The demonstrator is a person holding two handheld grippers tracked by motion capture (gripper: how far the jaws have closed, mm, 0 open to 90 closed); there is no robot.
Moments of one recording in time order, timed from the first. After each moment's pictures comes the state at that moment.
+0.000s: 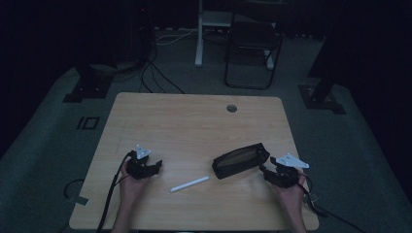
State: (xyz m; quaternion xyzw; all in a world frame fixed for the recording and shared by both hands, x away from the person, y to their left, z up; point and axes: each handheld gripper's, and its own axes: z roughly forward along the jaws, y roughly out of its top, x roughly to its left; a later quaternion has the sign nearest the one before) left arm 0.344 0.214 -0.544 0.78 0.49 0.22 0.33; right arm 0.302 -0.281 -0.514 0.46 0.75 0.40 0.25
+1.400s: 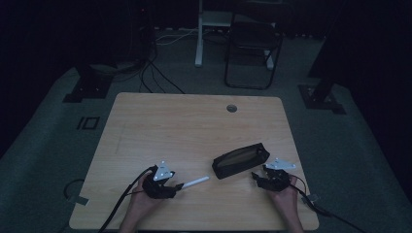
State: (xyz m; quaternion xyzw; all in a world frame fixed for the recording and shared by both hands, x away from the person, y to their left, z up) left arm 0.286 0.153 -0.528 0.87 0.31 0.13 0.37; right arm 0.312 -0.271 -0.552 0.44 0.80 0.36 0.20
